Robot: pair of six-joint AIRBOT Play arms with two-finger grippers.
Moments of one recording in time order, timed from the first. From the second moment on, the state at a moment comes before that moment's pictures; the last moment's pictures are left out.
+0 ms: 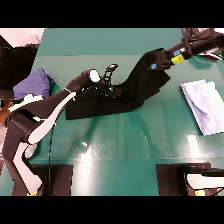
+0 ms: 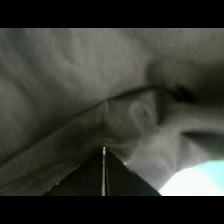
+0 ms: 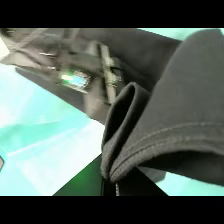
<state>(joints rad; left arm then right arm) -0.53 -1.92 1.66 0.94 -0.92 -1.44 0.15 -1.50 1.85 -0.93 1.55 1.40</state>
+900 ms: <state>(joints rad) -0.13 -1.70 1.84 1.09 -1.30 -1.36 0.48 -1.73 1.99 -0.90 1.35 1.38</state>
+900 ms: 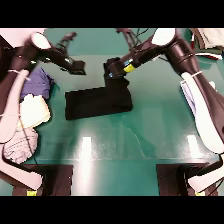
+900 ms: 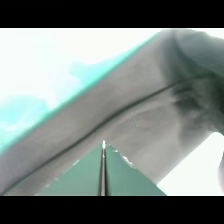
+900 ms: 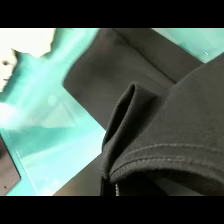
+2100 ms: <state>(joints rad) 0.03 -1.49 1.84 1.20 -1.43 -1.35 0.23 -1.67 1.47 -0.83 1.14 1.23</state>
